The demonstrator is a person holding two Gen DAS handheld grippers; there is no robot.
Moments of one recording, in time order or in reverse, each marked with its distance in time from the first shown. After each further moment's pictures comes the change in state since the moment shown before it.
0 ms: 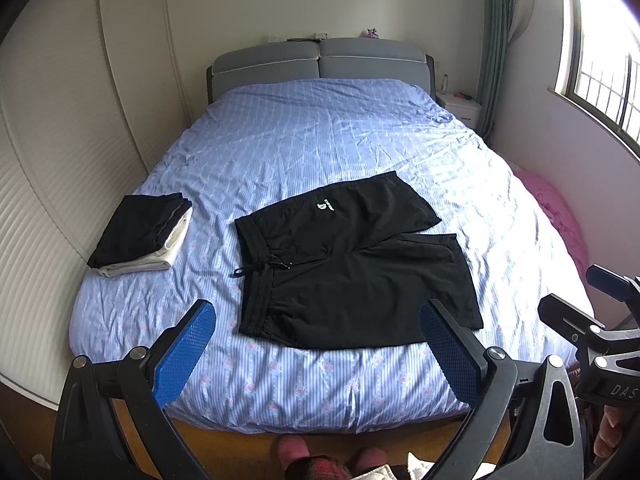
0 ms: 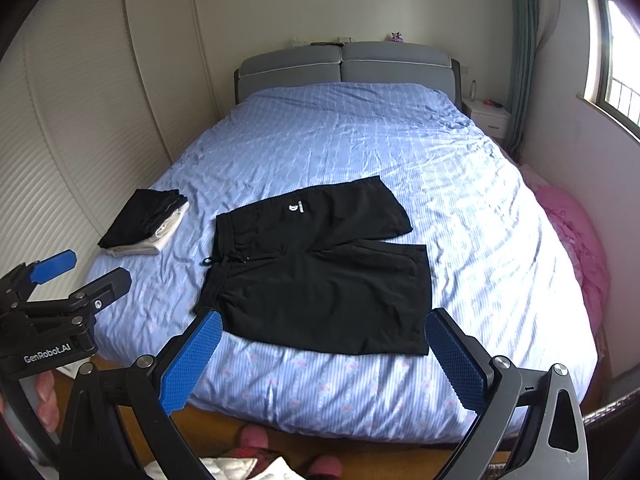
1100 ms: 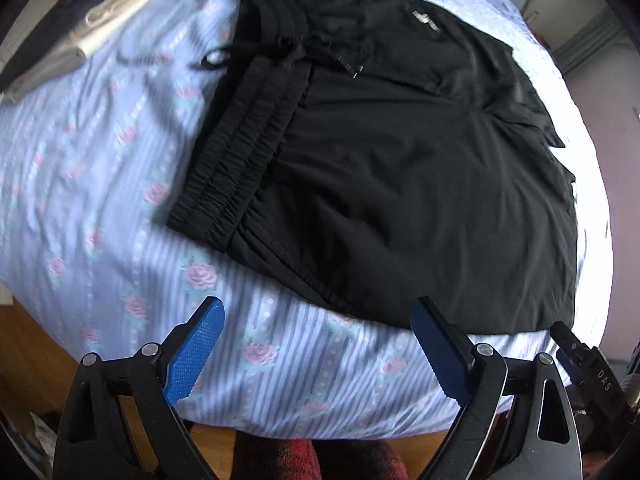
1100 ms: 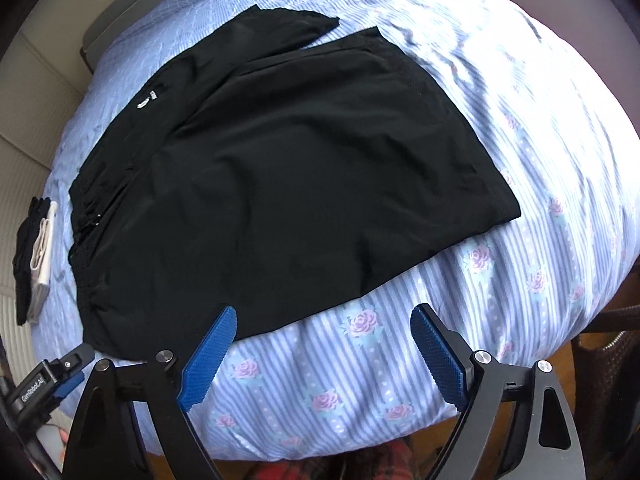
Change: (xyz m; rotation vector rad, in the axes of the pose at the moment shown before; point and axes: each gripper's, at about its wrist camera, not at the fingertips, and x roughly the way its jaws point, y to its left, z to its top) left arm 0.349 0.089 -0.115 -0.325 0.566 -0.118; right arm 0.293 -0.059 -0.118 0.502 0.390 -0.153
